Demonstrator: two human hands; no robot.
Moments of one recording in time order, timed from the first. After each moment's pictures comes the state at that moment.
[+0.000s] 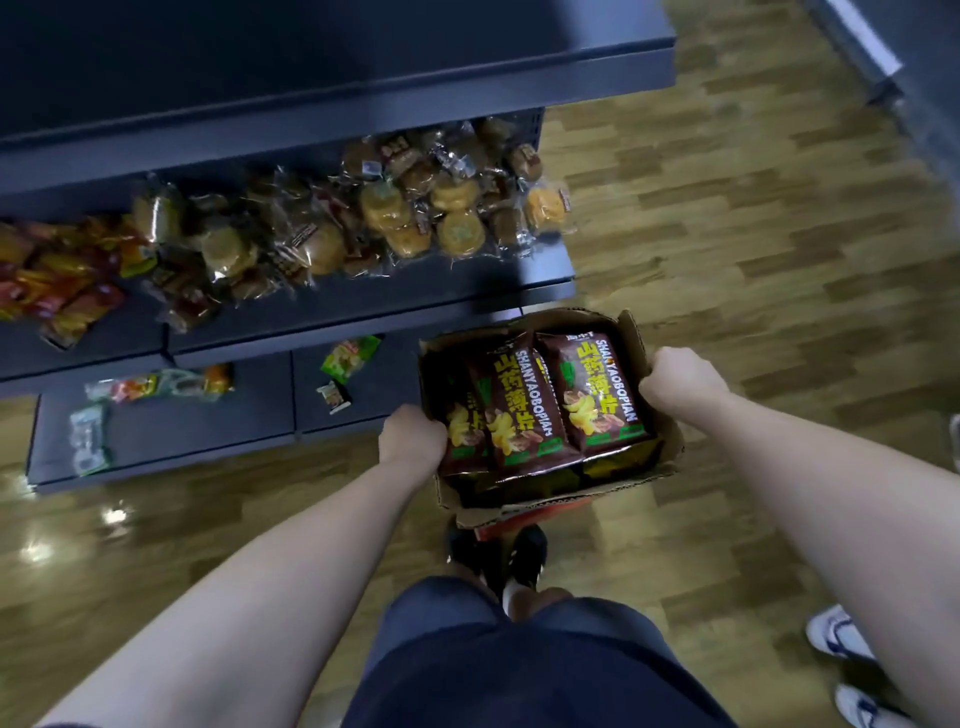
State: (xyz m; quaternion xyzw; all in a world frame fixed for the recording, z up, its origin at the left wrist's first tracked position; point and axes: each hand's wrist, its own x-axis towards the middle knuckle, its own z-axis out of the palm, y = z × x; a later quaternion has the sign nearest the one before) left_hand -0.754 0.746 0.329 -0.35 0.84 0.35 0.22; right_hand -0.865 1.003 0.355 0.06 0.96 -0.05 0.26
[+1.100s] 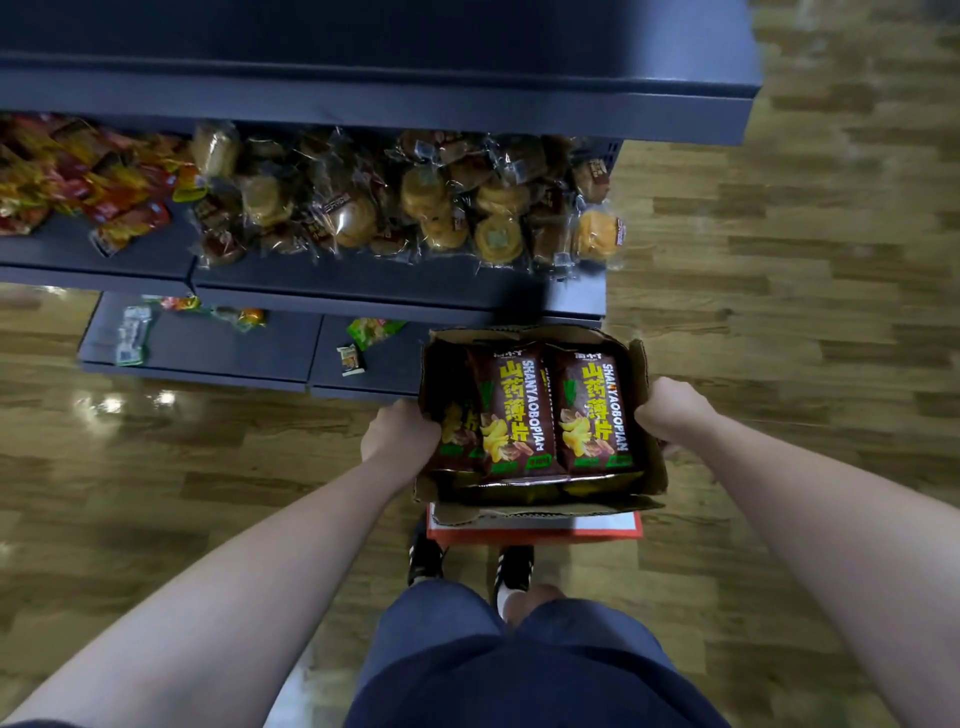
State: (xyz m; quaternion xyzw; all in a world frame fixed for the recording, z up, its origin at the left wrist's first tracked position) left_hand -0.799 0.790 0.315 -0.45 0.82 0.28 0.22; right_hand -0.966 1.019 0.314 -0.05 0.92 -0.06 0.37
